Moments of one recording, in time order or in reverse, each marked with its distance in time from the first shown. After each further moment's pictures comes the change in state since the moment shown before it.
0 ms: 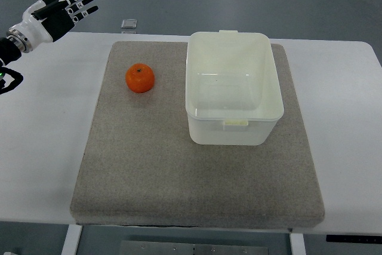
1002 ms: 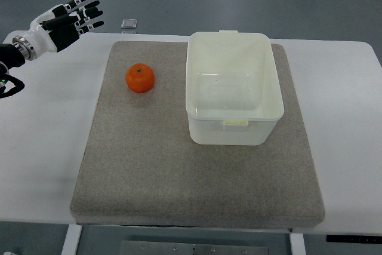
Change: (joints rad) left arm -0.009 0.005 0.099 0.000 0.136 -0.011 -0.031; right arm 0.000 0.000 0.000 0.000 0.000 0.000 0.000
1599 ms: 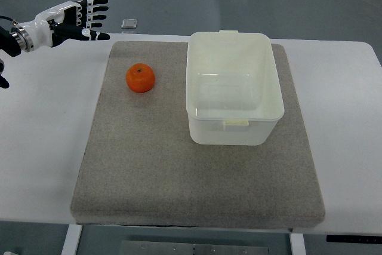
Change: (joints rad) left arm -0.059 0.029 0.002 -0.020 0.709 0.011 -0.231; right arm 0.000 0.000 0.000 0.000 0.000 0.000 0.000
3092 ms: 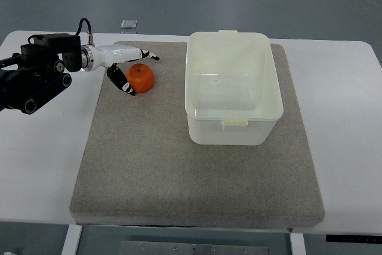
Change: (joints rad) left arm -0.058 -0.104 0.261 -0.205 0.860 0.323 -0.034; right arm 0.000 0.000 0.000 0.000 0.000 0.000 0.000
